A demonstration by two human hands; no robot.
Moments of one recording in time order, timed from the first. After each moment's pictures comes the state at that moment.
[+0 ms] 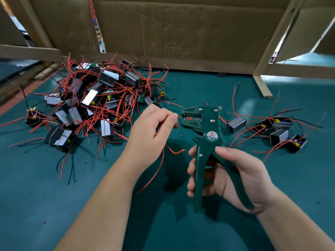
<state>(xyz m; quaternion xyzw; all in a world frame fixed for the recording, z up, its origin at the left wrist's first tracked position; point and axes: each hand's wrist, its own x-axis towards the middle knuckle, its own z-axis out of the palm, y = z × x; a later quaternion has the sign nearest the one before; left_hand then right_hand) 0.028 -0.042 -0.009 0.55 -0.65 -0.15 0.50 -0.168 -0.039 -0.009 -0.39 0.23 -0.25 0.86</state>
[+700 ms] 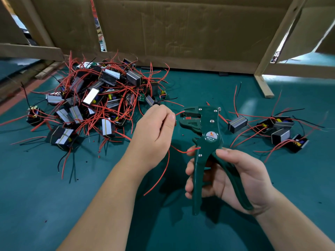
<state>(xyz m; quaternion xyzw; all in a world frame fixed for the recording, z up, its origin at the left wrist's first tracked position) 0.025 -0.045 -0.016 0.55 -0.65 -0.11 0.50 -0.165 -0.036 -0.009 -0.38 0.20 -0.25 0.87</state>
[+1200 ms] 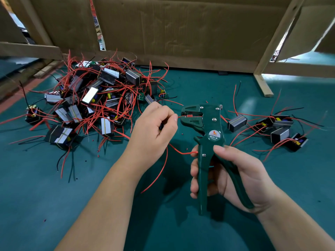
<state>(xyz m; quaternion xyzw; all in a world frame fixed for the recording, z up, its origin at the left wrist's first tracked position) 0.027 -0.044 -0.013 0.55 -0.66 -0.11 0.50 -0.167 -0.036 -0.008 -0.41 0.24 -0.27 0.84</state>
